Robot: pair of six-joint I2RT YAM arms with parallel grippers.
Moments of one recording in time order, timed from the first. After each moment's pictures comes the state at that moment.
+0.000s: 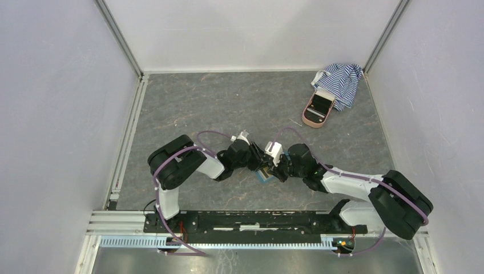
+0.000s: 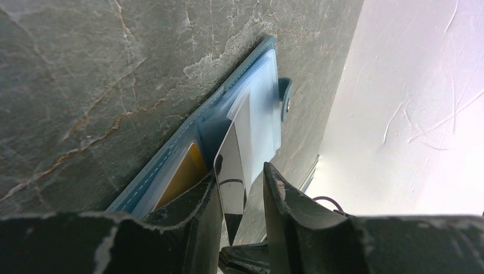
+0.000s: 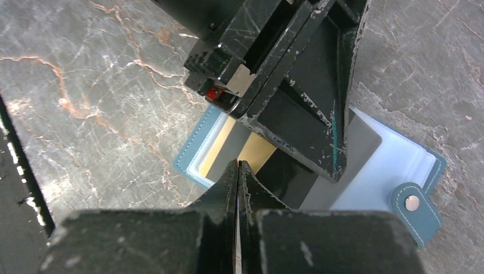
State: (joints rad) left arm -0.86 1.90 0.66 0.74 0.14 -1.36; right arm 0.74 1.26 0.37 0.28 -0.34 -0.17
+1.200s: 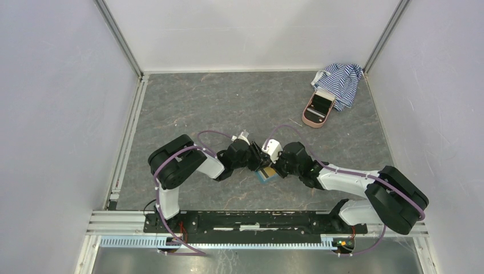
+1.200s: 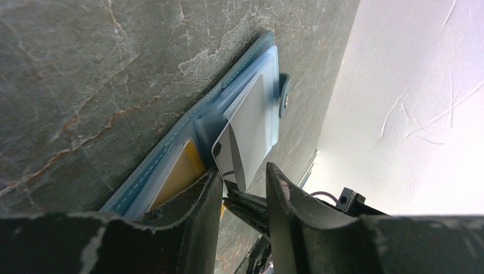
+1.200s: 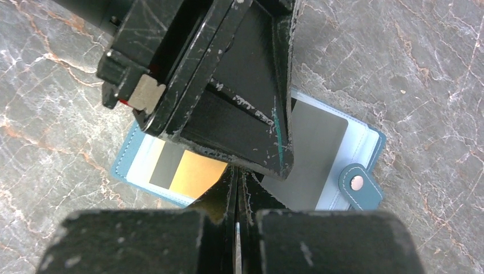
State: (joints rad) left arm -0.86 1.90 0.66 0.76 0.17 -1.36; right arm 0.77 1.31 0.43 0.20 -0.10 -0.21
